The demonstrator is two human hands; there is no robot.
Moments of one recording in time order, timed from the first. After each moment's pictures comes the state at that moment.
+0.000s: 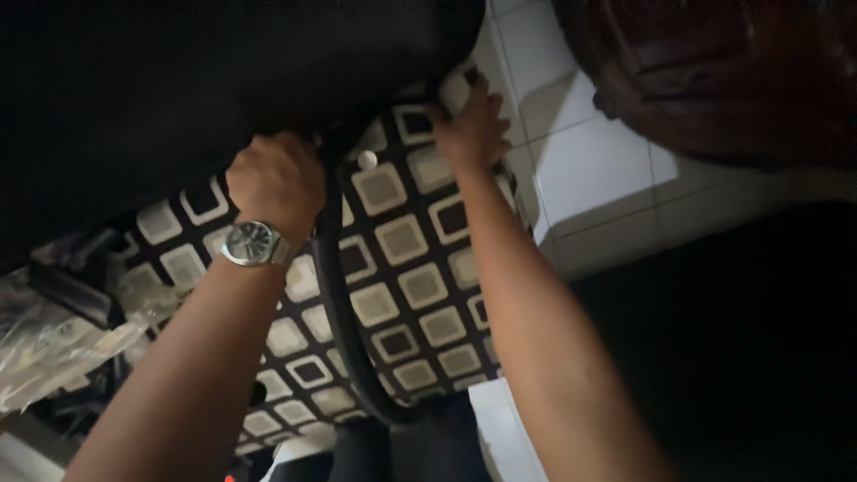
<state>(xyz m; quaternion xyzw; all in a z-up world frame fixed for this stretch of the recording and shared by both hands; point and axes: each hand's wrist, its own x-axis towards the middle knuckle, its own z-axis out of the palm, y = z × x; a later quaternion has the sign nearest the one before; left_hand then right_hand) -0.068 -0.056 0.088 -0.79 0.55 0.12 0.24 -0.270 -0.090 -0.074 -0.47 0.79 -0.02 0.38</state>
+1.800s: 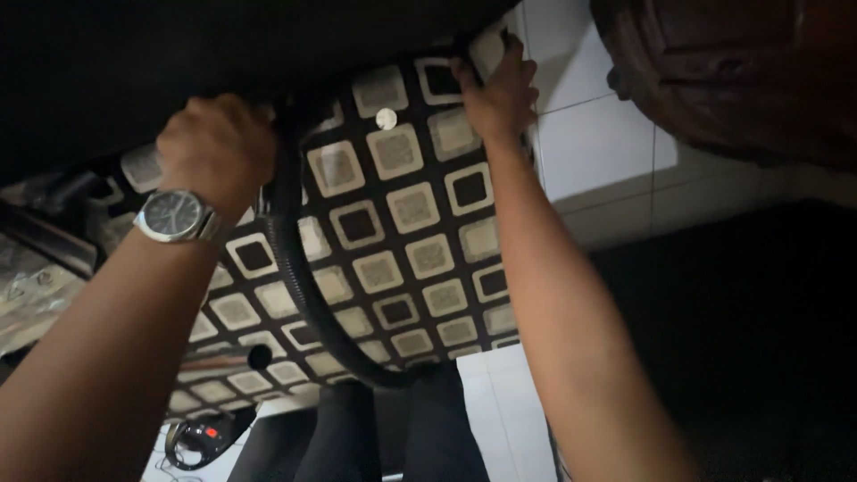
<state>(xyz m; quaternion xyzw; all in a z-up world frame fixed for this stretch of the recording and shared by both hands) 0.034 -0.007 0.070 -0.75 0.61 0.08 0.24 -0.282 -0.075 -0.093 -0.52 0.76 -0.11 0.38</state>
